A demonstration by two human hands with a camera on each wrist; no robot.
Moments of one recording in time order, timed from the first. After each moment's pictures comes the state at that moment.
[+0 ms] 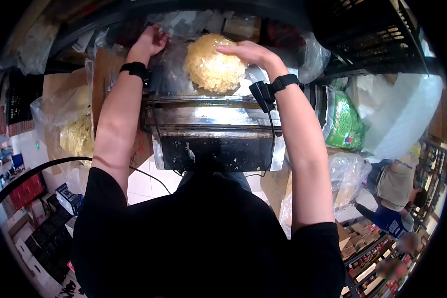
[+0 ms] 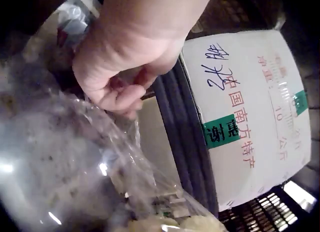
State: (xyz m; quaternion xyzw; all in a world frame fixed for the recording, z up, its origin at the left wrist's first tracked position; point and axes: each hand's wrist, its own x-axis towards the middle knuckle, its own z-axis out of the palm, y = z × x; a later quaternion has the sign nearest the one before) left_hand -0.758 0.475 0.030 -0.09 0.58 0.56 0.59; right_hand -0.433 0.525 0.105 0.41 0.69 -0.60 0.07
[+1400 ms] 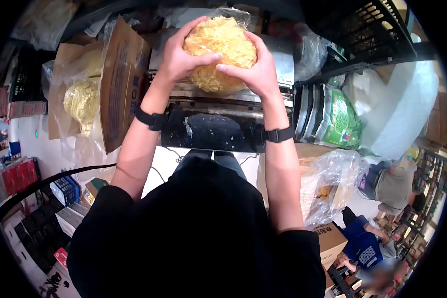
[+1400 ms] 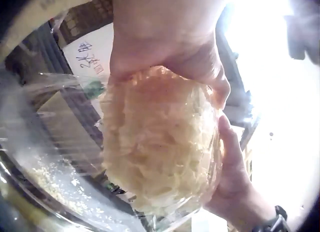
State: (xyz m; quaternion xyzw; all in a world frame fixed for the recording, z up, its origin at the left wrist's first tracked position) left_hand -0.567 0.318 0.171 0.57 0.54 0.57 0.23; right_hand -0.378 0.376 0.169 0.34 0.68 -0.52 -0.38
